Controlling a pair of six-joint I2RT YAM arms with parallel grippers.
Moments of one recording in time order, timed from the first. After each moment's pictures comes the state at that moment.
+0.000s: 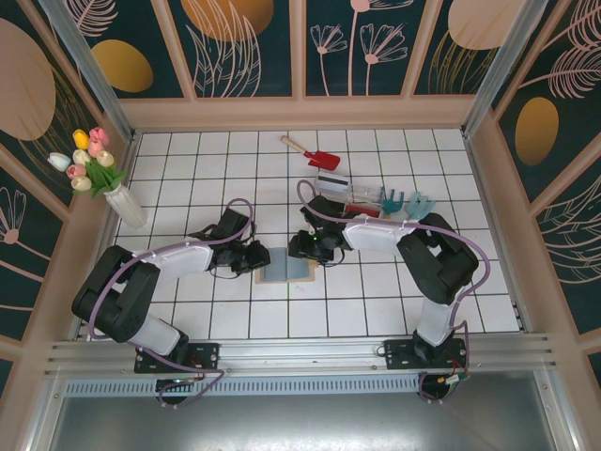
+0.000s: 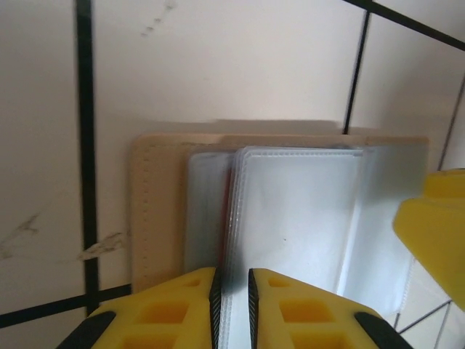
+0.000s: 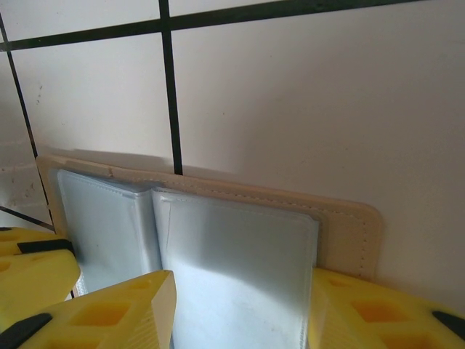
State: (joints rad) left arm -0.52 1.52 0.66 -0.21 0.37 -0.79; right arm 0.78 1.82 1.05 -0.34 -0.28 0.82
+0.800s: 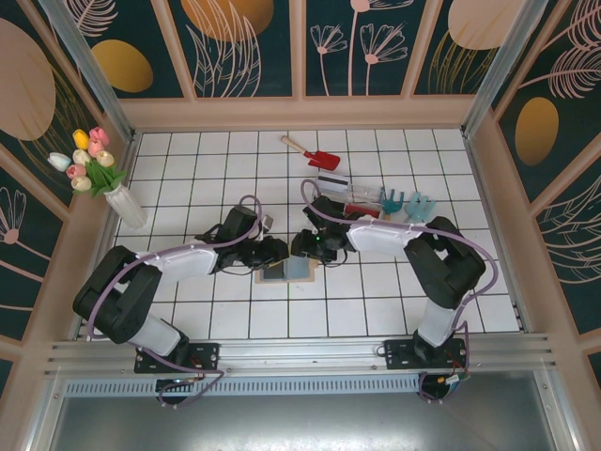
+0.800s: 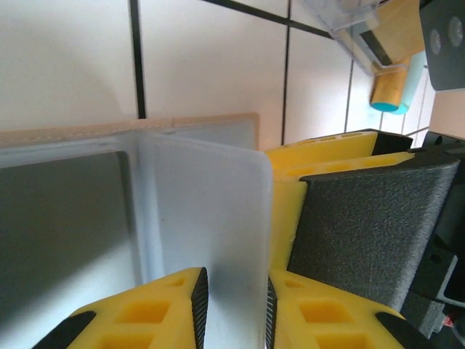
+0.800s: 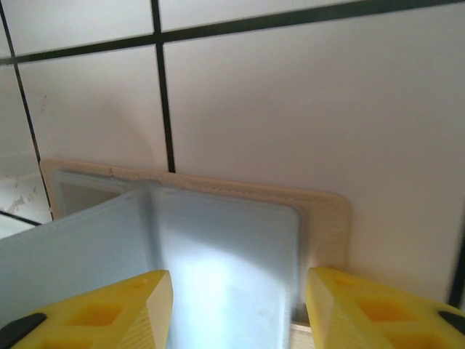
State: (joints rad) left arm -0.59 1.52 0.66 0.01 0.54 -0.90; right arm 0.78 1.75 1.01 -0.35 -0.23 0.85
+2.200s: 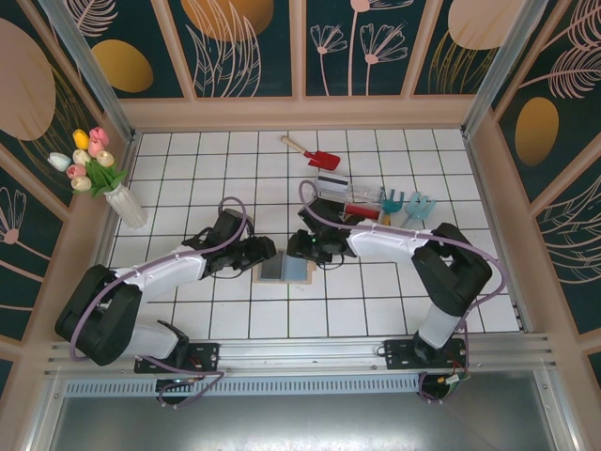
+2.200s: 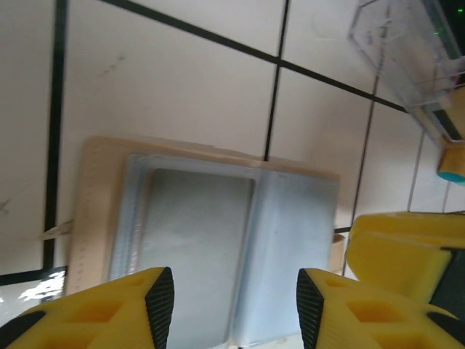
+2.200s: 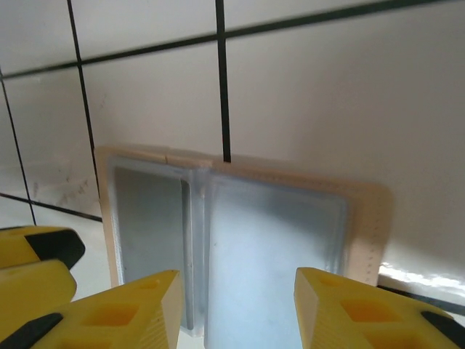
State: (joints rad) left arm -0.56 1.38 0.62 -0.17 0.29 -0.92; right arm 0.84 1.72 1.01 -0.32 -0.20 0.91
